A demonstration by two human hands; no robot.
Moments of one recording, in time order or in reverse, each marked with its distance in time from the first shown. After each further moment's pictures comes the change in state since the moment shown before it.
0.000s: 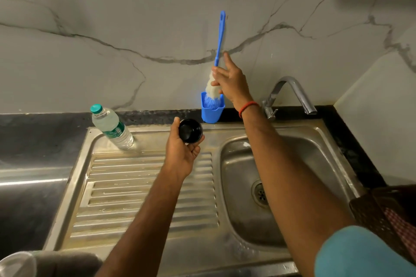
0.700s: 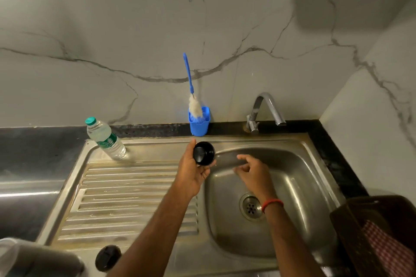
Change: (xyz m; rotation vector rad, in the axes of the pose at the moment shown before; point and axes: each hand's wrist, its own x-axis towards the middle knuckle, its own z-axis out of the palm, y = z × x) left_hand -0.045 -0.061 0.052 0.092 -0.044 -0.066; right_hand -0.174 0.136 -0.104 -0.394 -0.144 0.240
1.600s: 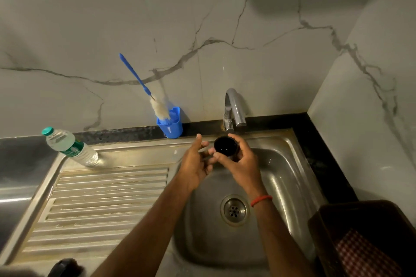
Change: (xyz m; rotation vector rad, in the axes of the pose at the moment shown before) left_hand 0.045 -0.053 0.106 0.164 -0.003 -0.003; right_hand 0.037 0.040 -0.058 0.594 0.028 -0.171
